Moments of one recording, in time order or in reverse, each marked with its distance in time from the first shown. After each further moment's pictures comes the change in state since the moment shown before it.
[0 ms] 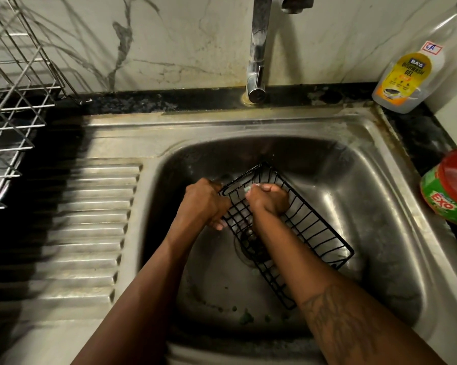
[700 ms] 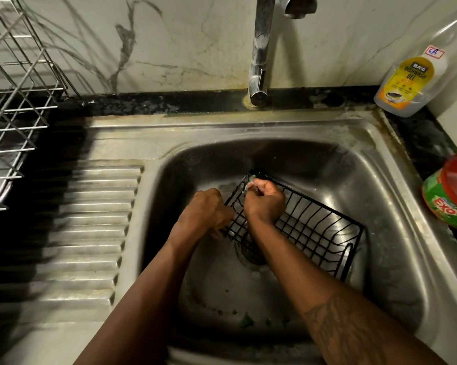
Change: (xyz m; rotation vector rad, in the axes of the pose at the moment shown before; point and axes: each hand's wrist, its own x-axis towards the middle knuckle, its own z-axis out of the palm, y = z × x) left_hand 0.001 -0.005 0.009 0.187 0.007 -0.018; right_hand -0.008 0.006 0.002 0.041 -0.028 -0.269
